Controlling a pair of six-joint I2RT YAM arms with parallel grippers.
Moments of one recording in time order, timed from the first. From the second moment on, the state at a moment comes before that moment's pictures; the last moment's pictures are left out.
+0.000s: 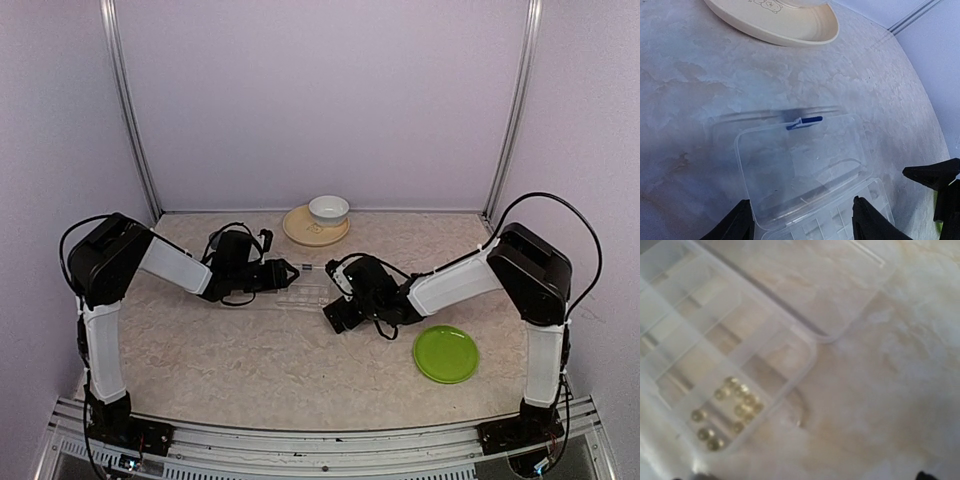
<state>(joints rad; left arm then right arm) -0.54 2.05 1.04 0.47 0.24 -0.51 0.87 2.02 1.10 0.17 0.23 0.07</state>
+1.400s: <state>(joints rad) -0.72 2.01 0.88 0.61 0.27 -0.60 0.73 2.03 1.11 0.18 0.22 0.10</state>
